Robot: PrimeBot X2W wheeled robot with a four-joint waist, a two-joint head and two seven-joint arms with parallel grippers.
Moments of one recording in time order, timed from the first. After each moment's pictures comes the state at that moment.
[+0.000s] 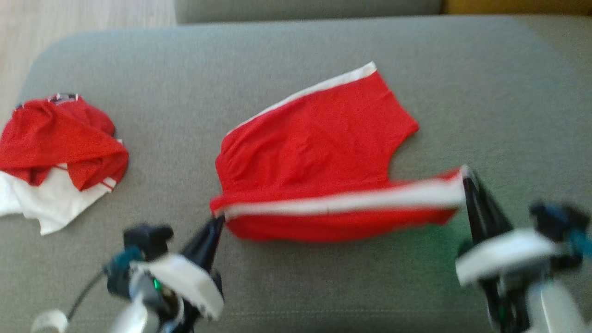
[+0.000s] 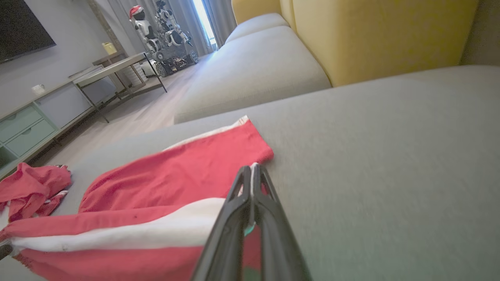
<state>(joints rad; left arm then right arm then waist) 0.01 0.22 -0.40 0.06 -0.49 0.02 0.05 0.09 -0.04 0.02 -0.07 0.33 0.13 0.12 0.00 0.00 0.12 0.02</state>
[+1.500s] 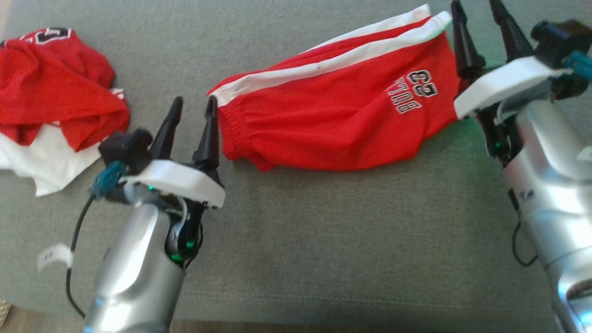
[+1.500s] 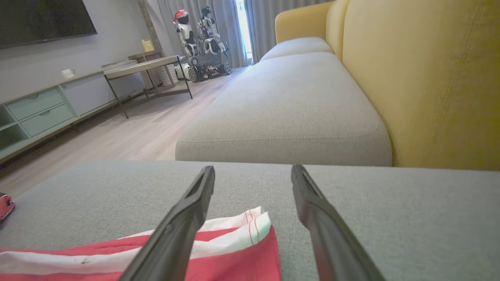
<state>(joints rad) -0.44 0.08 -0.33 0.40 -0.47 0.02 -0.25 -0.85 -0.24 0.38 0.80 0.48 0.13 -0.24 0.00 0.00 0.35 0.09</state>
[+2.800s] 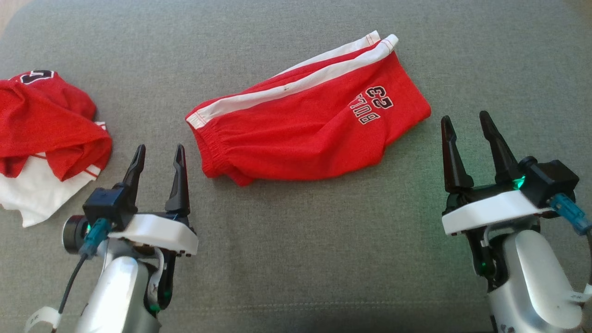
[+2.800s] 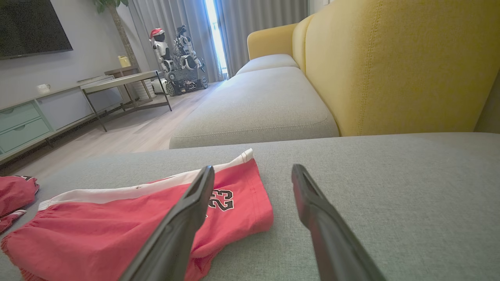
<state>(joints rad) -0.21 0.14 -0.24 0.25 -0.27 0.11 -0.25 -0.23 -0.08 0.09 0.18 0.21 0.13 -0.13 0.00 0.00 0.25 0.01</state>
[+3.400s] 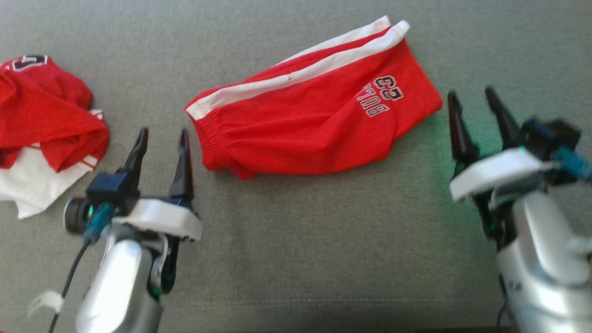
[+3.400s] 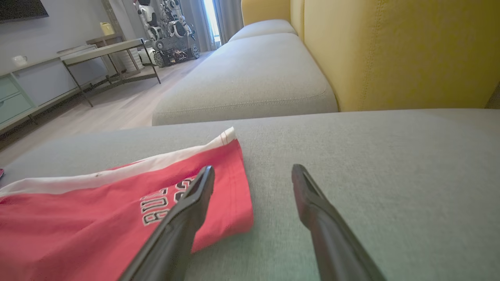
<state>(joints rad) -0.26 0.15 -0.26 0.25 -0.26 0.11 -0.25 -0.38 -0.12 0.09 0.34 0.23 0.13 -0.06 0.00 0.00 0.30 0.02</state>
